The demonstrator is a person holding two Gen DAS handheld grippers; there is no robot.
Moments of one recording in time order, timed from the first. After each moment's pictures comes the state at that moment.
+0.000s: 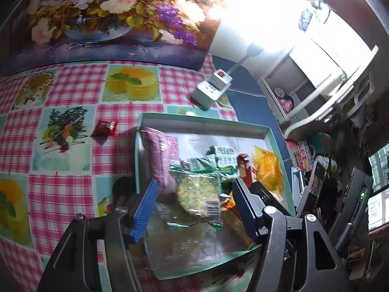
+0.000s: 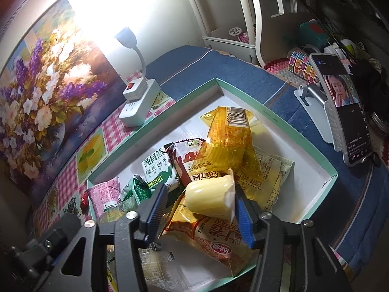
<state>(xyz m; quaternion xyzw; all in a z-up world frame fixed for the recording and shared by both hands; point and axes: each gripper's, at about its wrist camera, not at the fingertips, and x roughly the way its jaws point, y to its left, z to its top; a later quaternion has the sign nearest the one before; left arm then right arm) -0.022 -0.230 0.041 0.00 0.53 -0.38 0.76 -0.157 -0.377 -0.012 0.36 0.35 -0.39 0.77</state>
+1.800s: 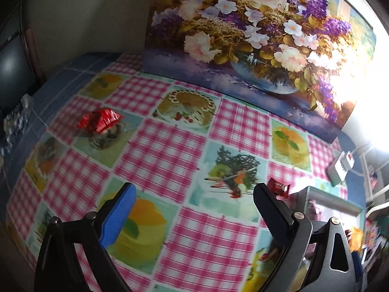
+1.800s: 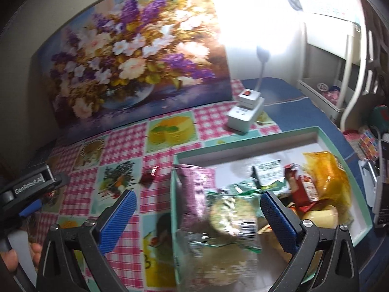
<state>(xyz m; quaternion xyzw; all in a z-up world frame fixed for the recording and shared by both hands) 0.073 -0.081 0.036 -0.02 0.48 -0.08 0.87 -0.075 -0.275 0.022 0.19 0.35 -0.24 0.89</state>
